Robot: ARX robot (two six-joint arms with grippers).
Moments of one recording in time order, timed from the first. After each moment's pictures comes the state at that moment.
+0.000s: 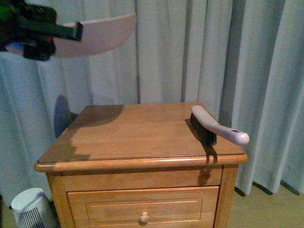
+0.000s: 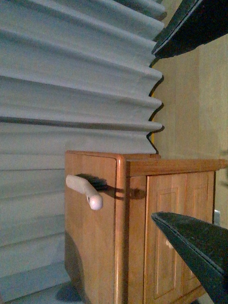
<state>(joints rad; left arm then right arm) -0.30 1.44 1.14 0.04 -0.26 0.12 0.00 0.00 0.02 0.00 0.00 0.00</state>
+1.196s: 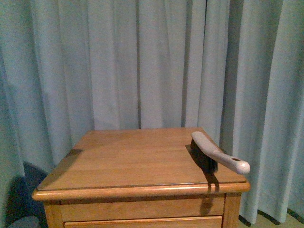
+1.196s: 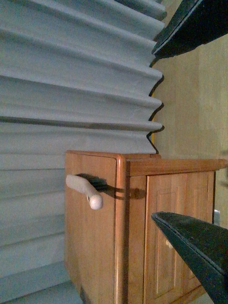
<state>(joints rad) -0.26 0.36 0.48 0.14 -0.19 0.42 0.00 0.00 0.02 0.00 0.00 0.00</state>
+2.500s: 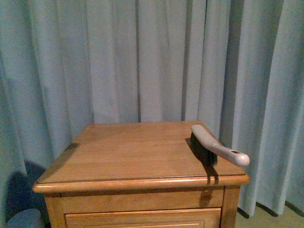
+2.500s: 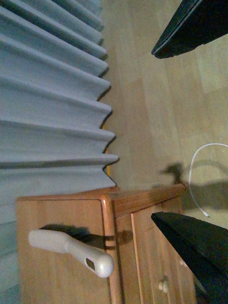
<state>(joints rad) -0.25 0.34 0.45 0.11 -0.22 0.37 0.11 0.99 0.60 0.00 0.26 0.10</state>
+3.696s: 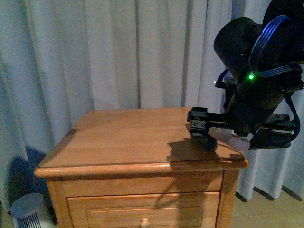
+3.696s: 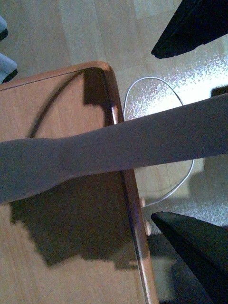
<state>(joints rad) -0.25 0.34 0.45 0.11 -0.22 0.37 0.27 1.95 1.52 -0.45 0.23 0.42</state>
